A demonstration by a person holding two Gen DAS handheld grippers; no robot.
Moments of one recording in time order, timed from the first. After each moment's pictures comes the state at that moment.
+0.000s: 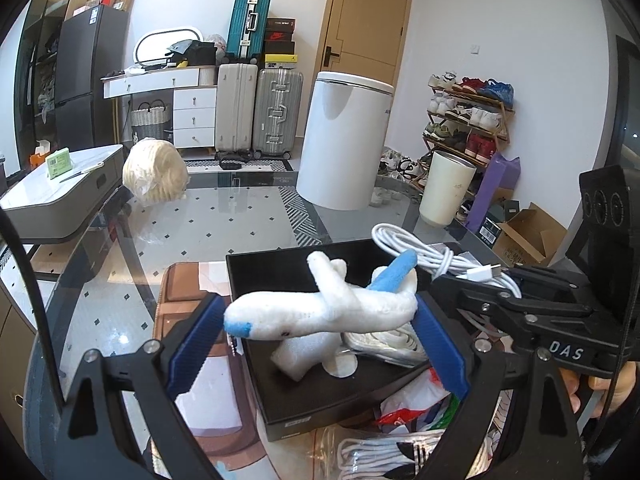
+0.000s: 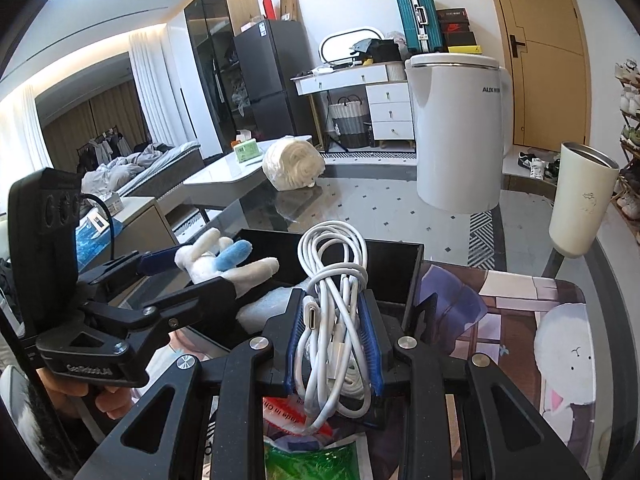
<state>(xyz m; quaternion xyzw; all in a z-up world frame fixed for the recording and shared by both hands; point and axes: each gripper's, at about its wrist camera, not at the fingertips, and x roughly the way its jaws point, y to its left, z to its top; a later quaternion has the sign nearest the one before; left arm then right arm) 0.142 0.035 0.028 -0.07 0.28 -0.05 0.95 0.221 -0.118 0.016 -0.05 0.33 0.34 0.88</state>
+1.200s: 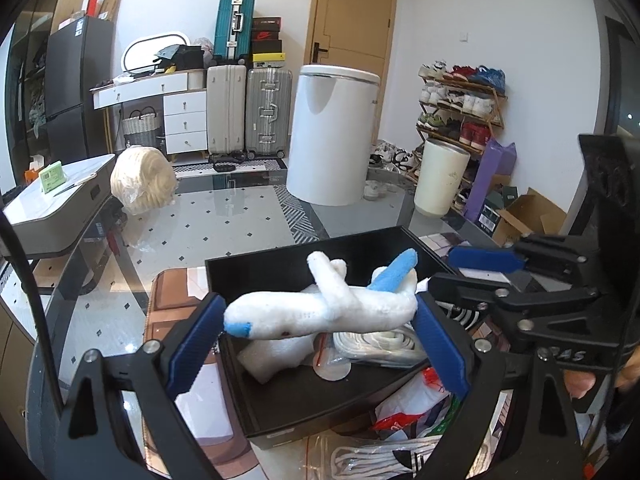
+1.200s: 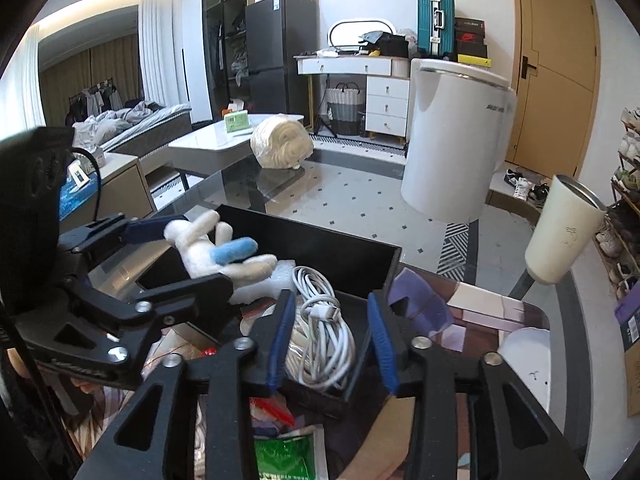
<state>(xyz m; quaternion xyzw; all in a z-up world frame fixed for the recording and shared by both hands) 0.149 0.023 0.025 -0.05 0.29 -0.06 0.96 0.220 -0.114 0.023 -0.14 0.33 0.32 0.88</state>
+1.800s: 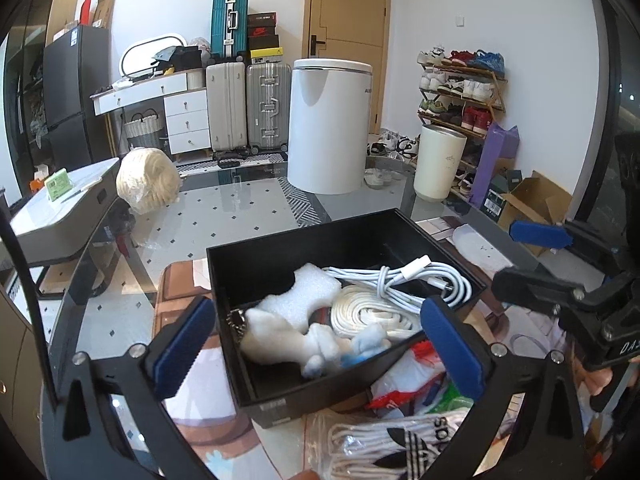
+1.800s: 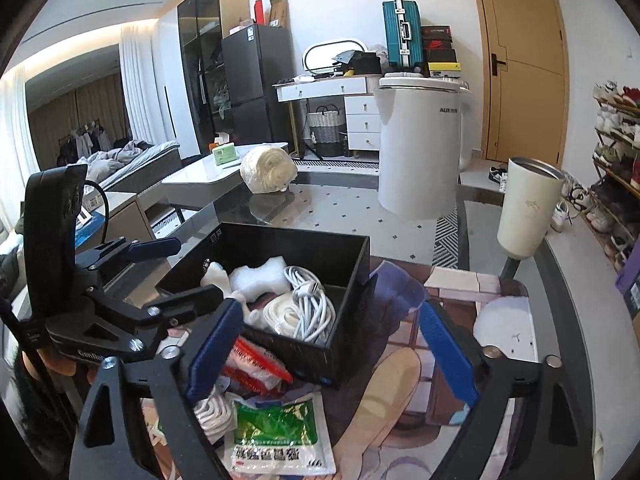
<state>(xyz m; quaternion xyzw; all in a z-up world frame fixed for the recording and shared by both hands) 0.140 0.013 0.027 -0.01 0.30 -0.05 0.95 0.186 -0.159 0.033 -0.07 0.31 0.30 0.90</state>
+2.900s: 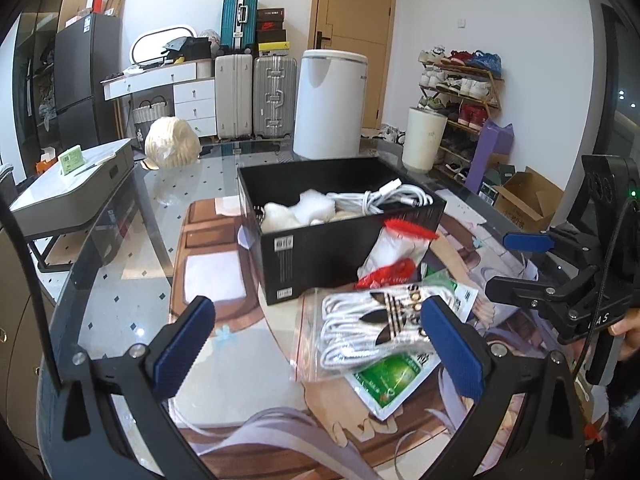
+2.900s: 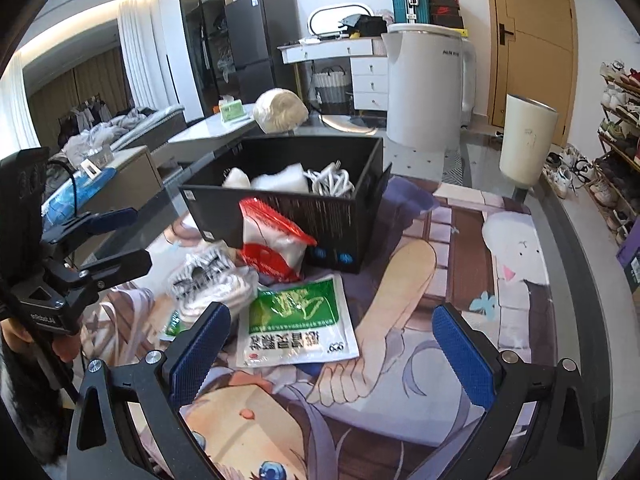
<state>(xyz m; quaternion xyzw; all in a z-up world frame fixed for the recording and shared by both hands) 0.044 0.019 0.013 -0.04 0.31 -0.05 0.95 0.128 -0.180 -0.002 -0.10 0.37 0.30 0.87</state>
